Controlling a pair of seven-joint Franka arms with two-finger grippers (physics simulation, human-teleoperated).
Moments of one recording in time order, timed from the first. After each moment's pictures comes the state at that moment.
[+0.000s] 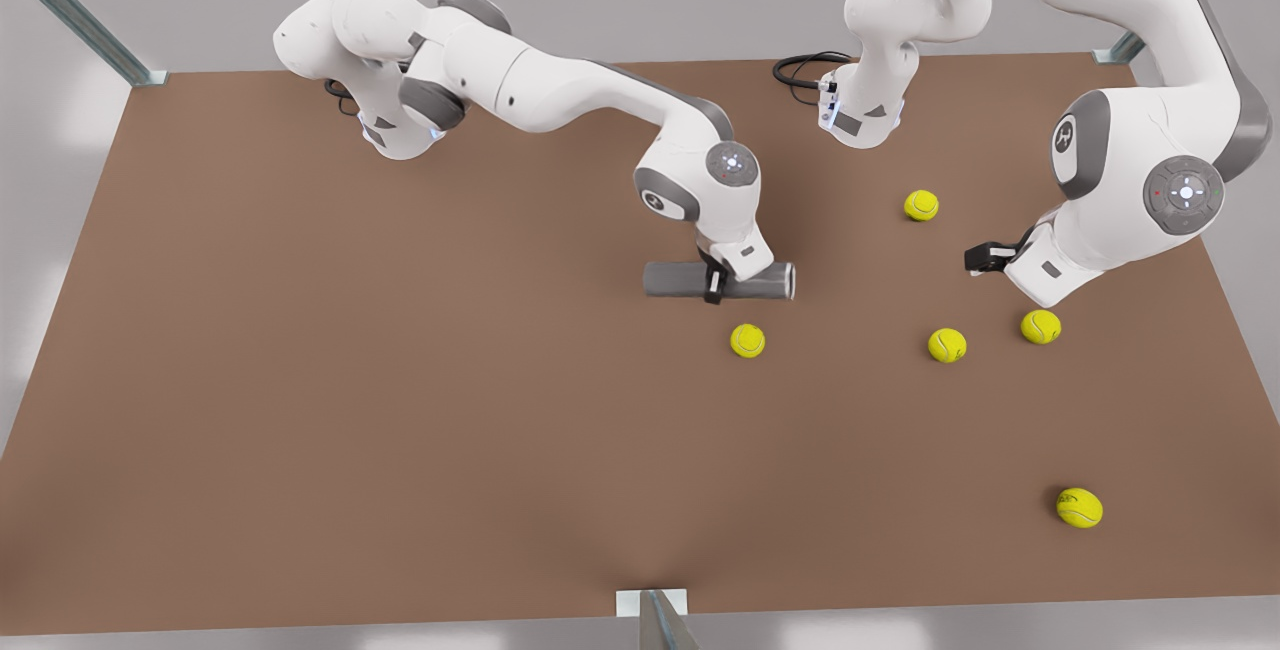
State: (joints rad) left arm -0.10 0.16 0.05 -1.54 0.07 1.48 0.03; right arm 0.83 1.03 0.30 -0.76 -0.31 1.85 -0.27
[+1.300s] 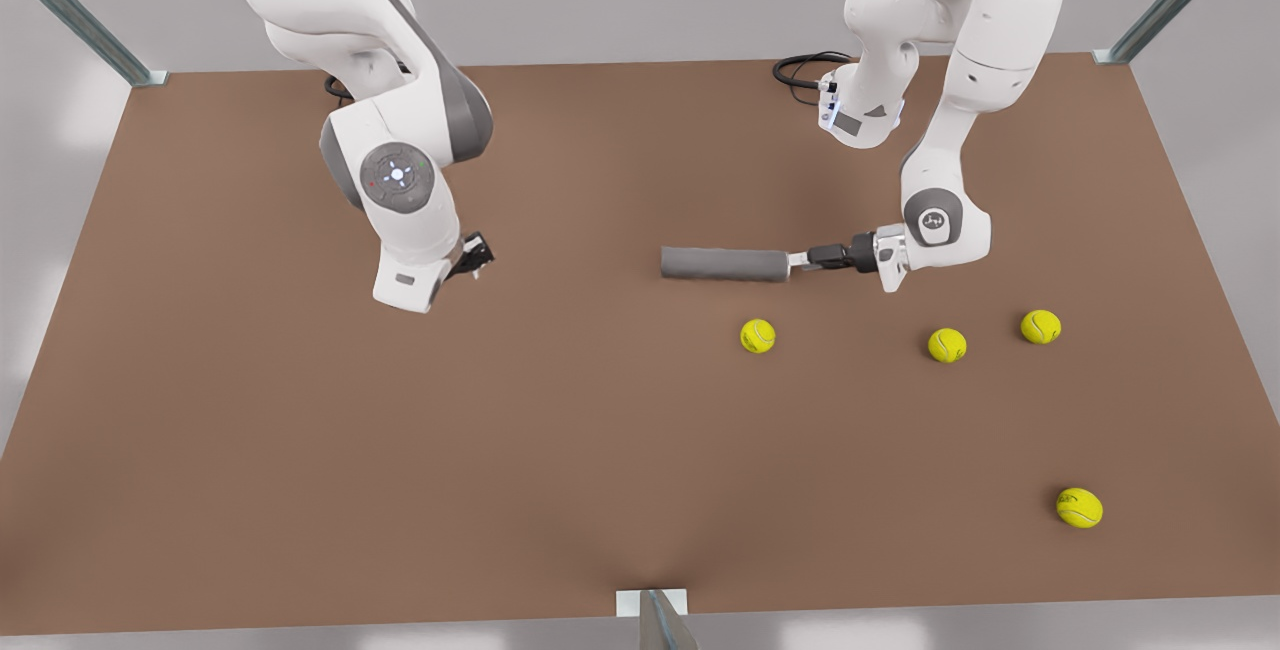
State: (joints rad) left arm -0.10 0.27 0.01 -2.49 -1.35 2.03 0.83; right arm 0.21 0.22 0.28 -1.58 -0.15 1.65 -0.01
